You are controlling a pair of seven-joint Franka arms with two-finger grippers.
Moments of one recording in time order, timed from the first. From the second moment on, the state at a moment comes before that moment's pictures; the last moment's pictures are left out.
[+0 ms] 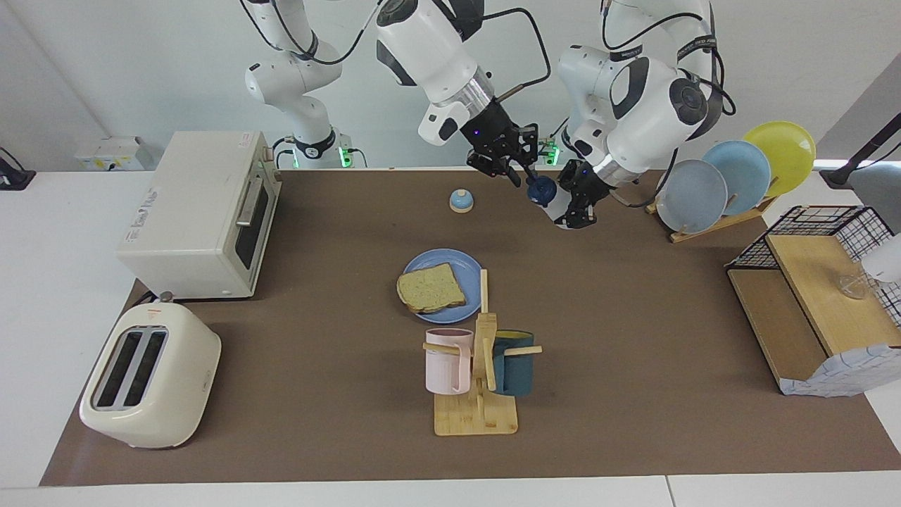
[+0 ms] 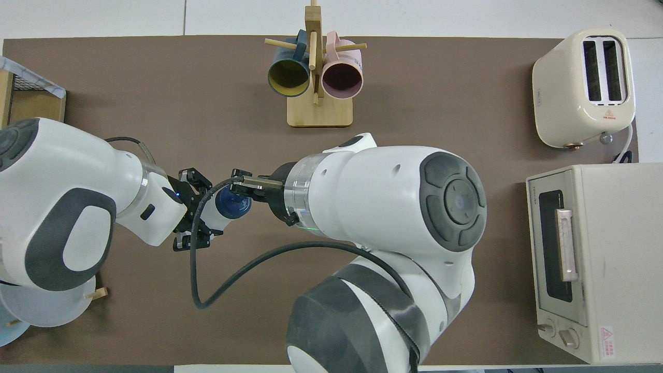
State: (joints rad) left arm -0.71 -0.11 0.37 -2.07 -0.34 1.85 1.33; right arm 0.58 0.13 0.11 -1.66 0.48 2.26 0.69
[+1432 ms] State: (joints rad) left arm -0.71 -0.11 0.37 -2.07 -0.34 1.86 1.32; right arm 0.61 0.13 0.11 -1.66 0.48 2.26 0.69
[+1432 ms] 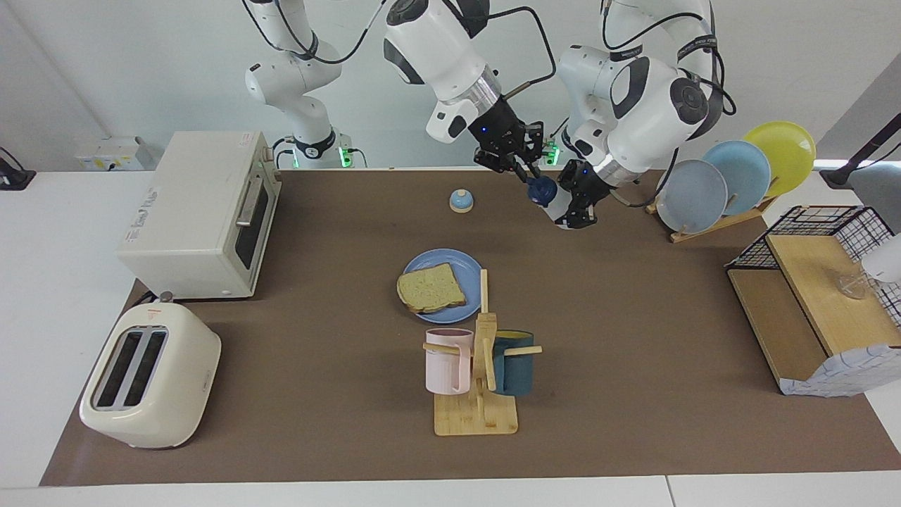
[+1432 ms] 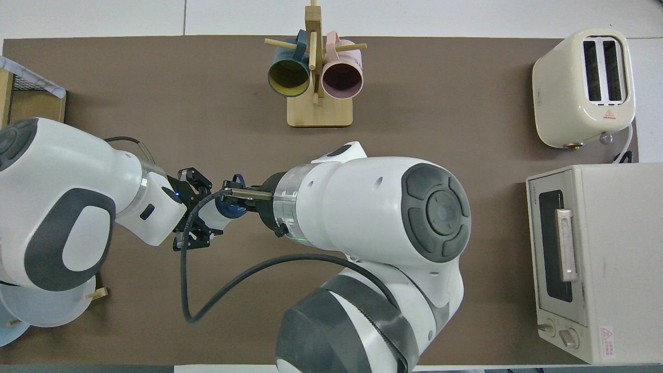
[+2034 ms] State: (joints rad) left arm -0.71 -0.11 0.38 -2.07 -0.34 1.86 1.32; right arm 0.61 0.13 0.10 -1.67 0.48 2.30 0.69
